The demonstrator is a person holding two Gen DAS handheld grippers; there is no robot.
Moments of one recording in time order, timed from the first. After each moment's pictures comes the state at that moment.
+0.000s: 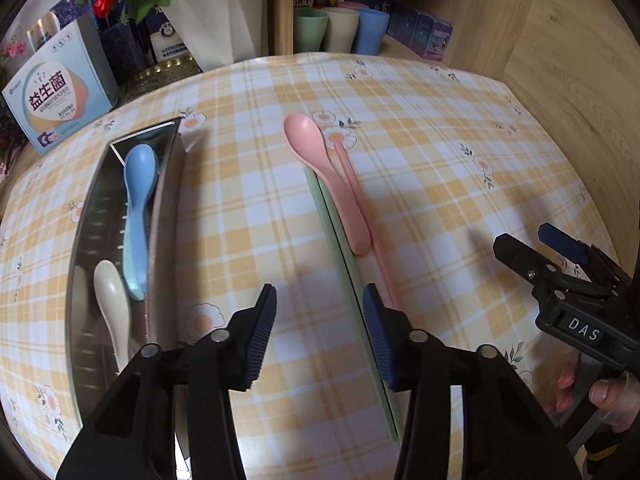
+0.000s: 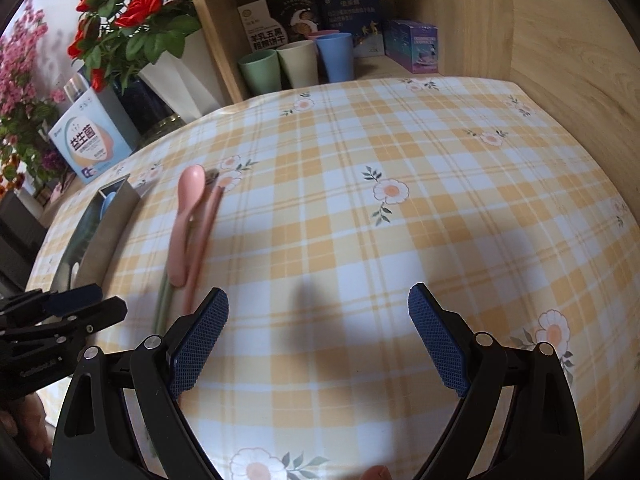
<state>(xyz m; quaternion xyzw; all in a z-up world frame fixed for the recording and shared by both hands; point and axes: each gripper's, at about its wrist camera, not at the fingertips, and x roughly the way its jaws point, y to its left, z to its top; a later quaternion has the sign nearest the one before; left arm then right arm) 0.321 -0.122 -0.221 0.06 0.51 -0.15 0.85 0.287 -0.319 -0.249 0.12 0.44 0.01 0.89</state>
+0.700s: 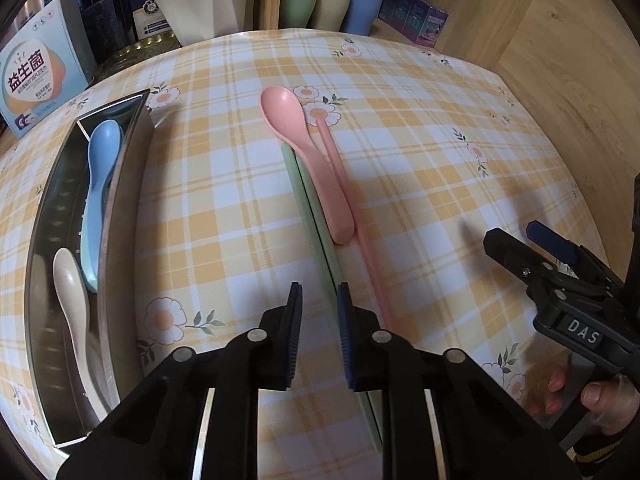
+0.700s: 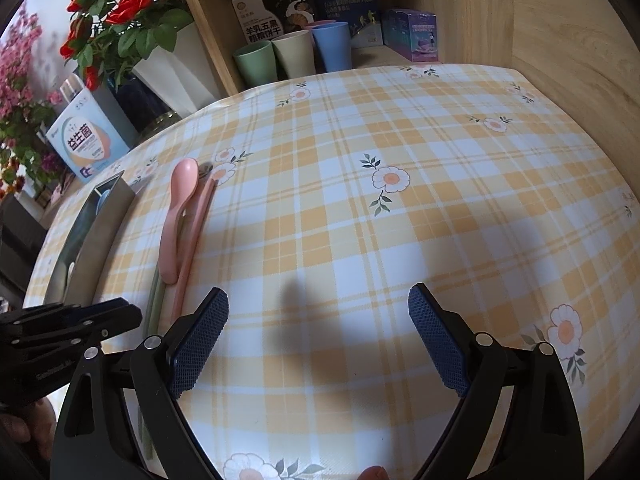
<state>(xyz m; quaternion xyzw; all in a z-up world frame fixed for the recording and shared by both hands) 0.330 -0.129 -0.243 0.03 0.53 -0.17 0.83 0.292 -0.322 -0.258 0.13 0.45 0.01 0.88</state>
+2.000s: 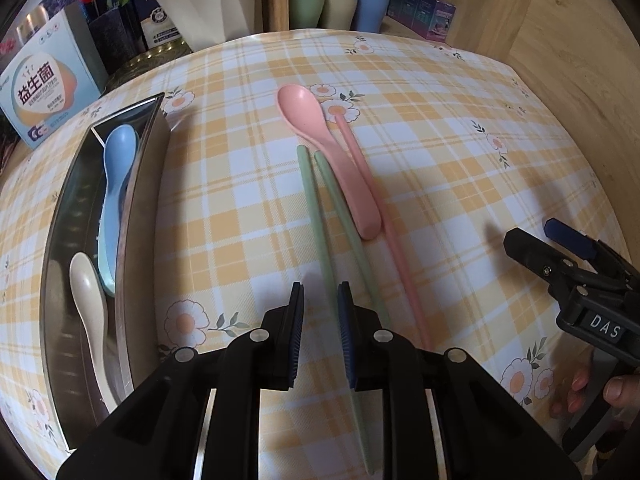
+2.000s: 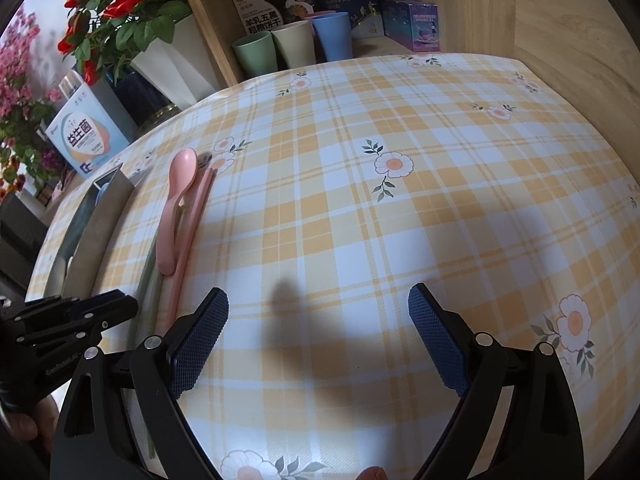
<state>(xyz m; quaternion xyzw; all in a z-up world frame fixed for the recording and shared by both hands) 0.329 -0.125 -0.250 0.07 0.53 -0.15 0.83 0.291 -0.322 -0.266 0.14 0.46 0.01 0.88</state>
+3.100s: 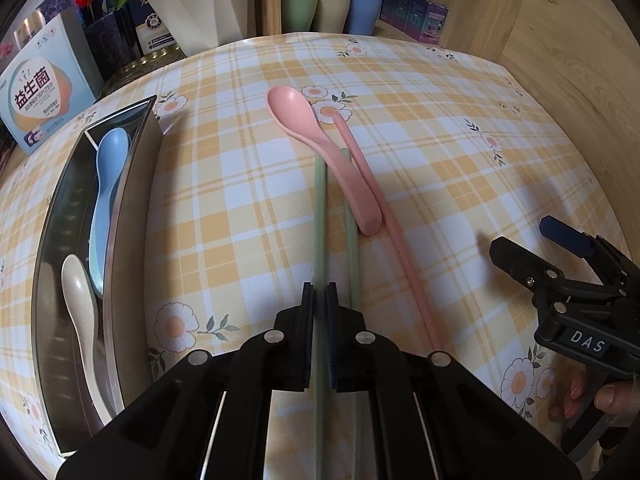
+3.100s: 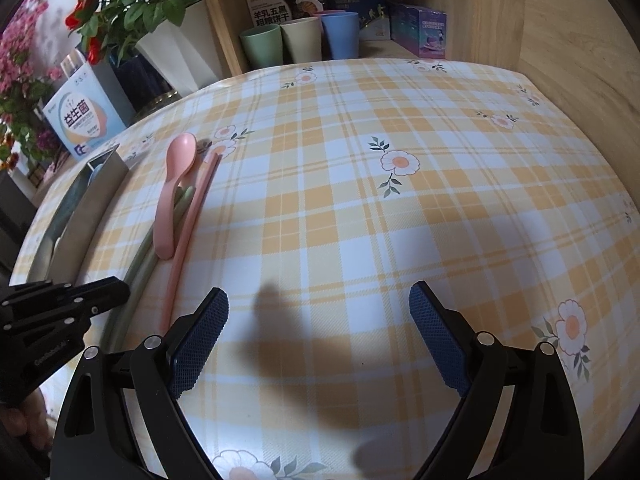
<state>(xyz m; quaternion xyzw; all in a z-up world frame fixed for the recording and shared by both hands) 0.324 -0.128 -0.253 0.07 0.51 -0.16 0.84 0.290 -0.310 -0.271 0.10 0.46 0.01 0.88</state>
